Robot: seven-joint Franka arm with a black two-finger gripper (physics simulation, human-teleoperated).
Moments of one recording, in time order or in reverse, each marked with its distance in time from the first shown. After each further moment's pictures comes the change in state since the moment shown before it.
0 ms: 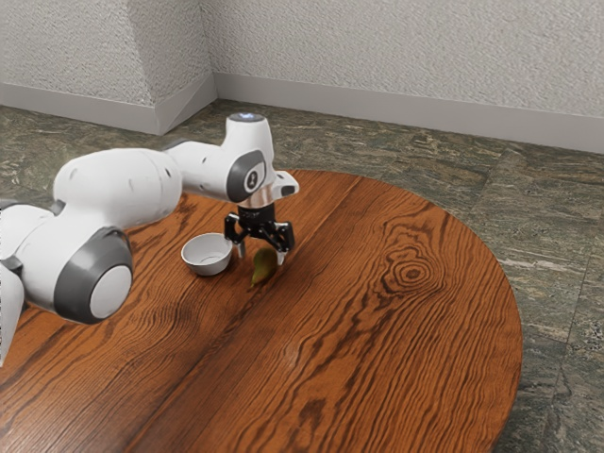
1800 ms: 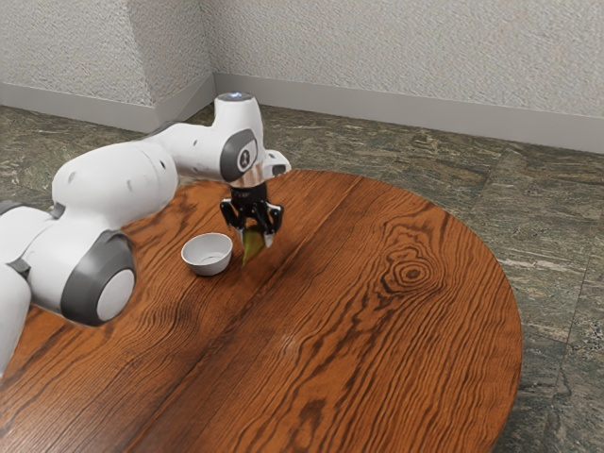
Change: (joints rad) arm -0.002 0.042 0.082 0.129 -0.078 -0.066 0.068
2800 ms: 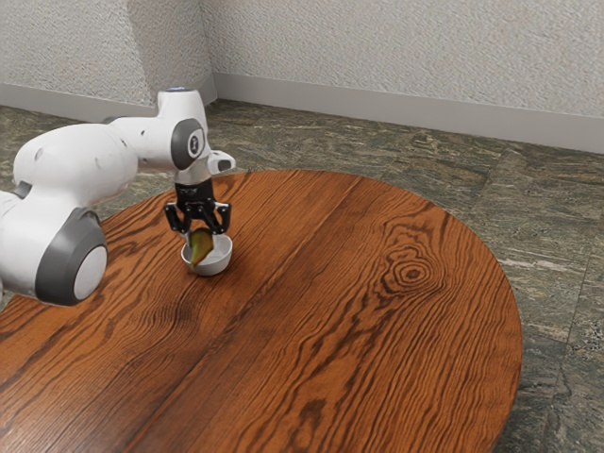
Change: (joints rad) arm 0.018 -0.132 0.135 -0.198 -0.087 -0.101 0.015
